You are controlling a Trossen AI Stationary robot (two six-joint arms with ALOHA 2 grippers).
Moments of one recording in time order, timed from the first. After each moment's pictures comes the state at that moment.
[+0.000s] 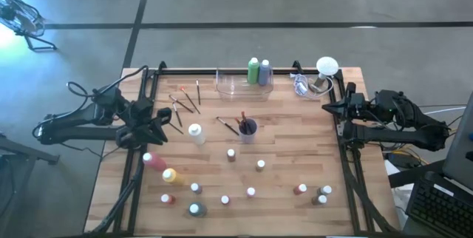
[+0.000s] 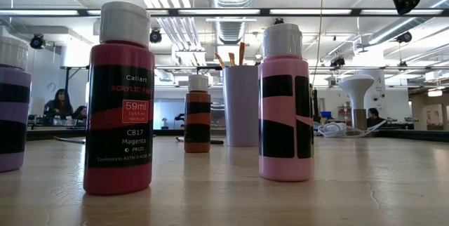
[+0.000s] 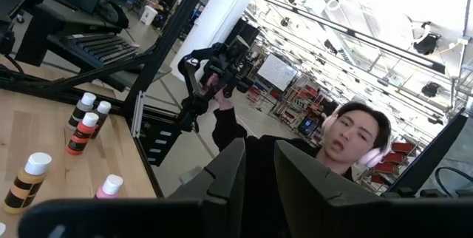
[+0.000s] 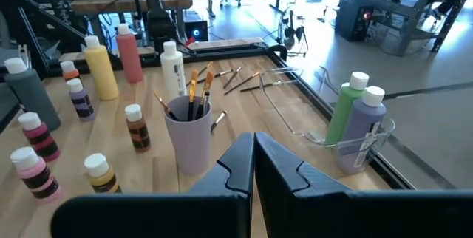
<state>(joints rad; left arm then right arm) 0.13 0.53 0.63 0.00 0.78 -0.68 -0.13 0.22 0.68 -0.70 0.11 0.05</state>
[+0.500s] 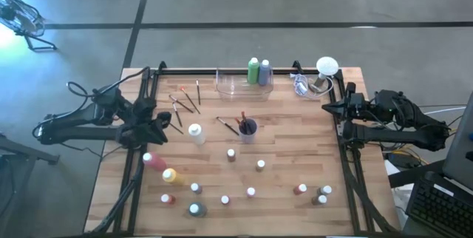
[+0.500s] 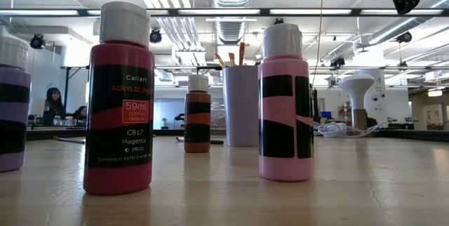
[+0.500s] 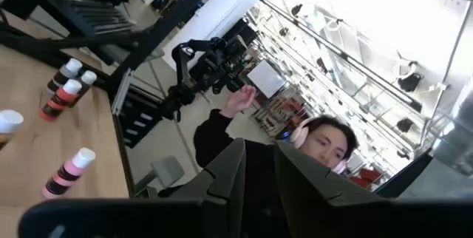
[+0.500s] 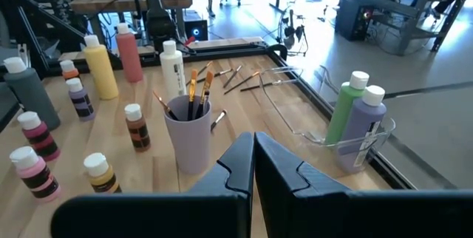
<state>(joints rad) 0.13 0.53 0.63 0.00 0.78 -0.90 -0.13 0.22 0.68 -0.70 0.11 0.05</state>
